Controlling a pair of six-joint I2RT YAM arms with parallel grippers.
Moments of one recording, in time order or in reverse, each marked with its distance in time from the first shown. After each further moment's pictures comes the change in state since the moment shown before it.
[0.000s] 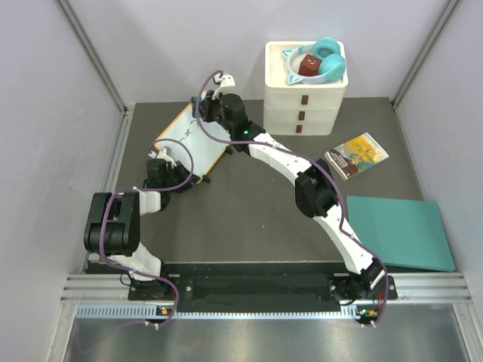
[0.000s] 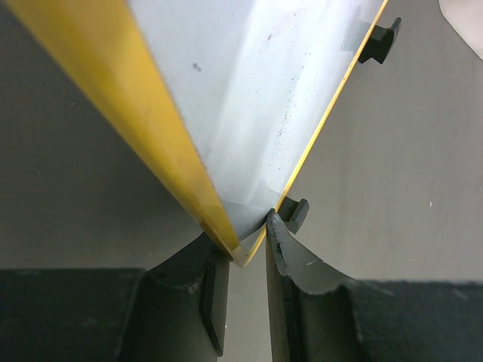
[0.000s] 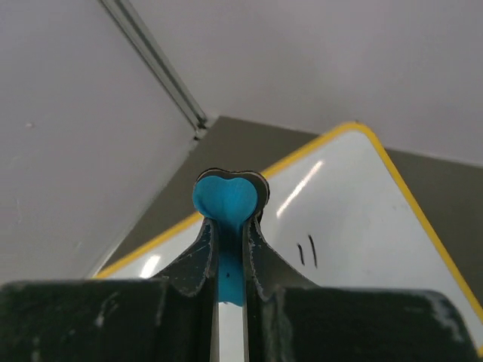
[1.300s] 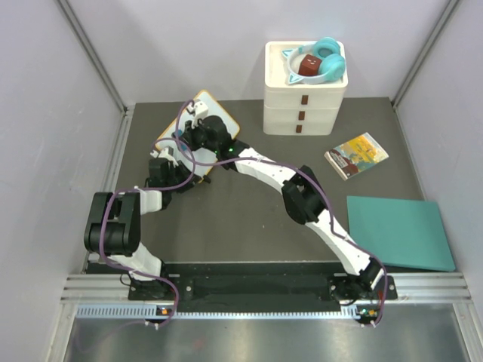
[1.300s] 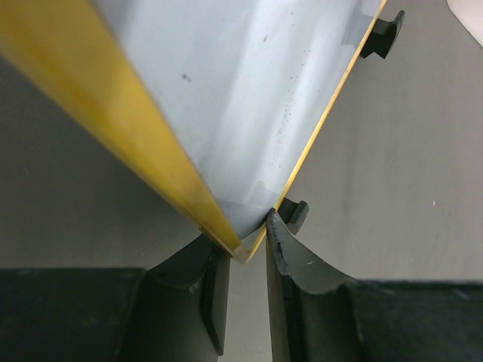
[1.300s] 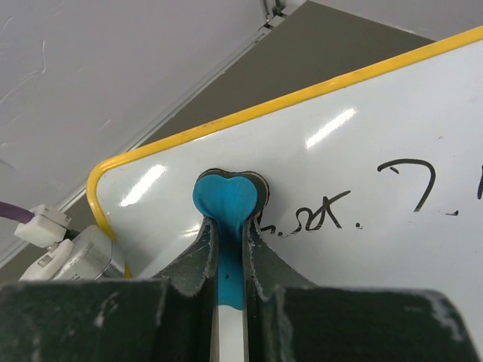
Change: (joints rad) left arm -0.021 0.000 0.015 -0.028 -0.021 0.001; right arm 0.118 0.076 0.023 -0.055 -0.172 -0.155
